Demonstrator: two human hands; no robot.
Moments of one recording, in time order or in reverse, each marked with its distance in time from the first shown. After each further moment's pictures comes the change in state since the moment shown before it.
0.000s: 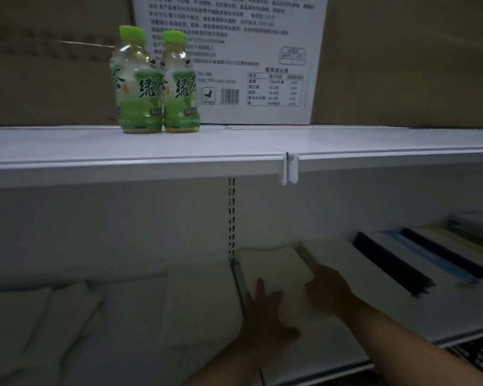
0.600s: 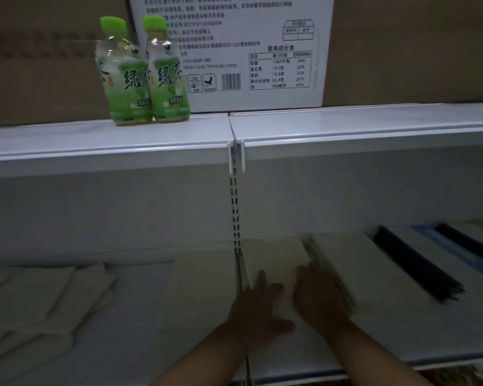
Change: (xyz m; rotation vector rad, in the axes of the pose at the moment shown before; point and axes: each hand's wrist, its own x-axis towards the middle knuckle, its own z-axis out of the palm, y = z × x) left_hand 0.006 -0.001 0.003 0.233 0.084 0.011; right_hand 0.008 0.021 0.046 -0.315 0.114 -0.367
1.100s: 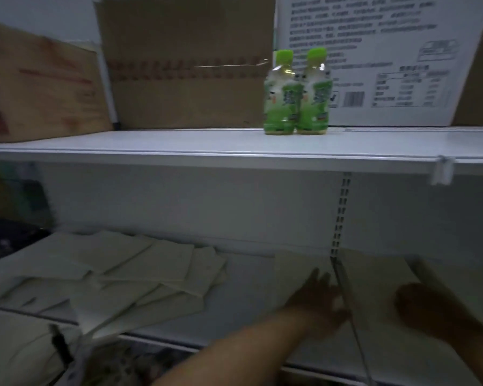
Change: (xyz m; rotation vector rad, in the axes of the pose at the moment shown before) left_hand -0.081 -0.058 -0.066 -0.068 0.007 0.001; right_hand 0.009 -0.014 -0.024 -0.374 -0.219 -0.191
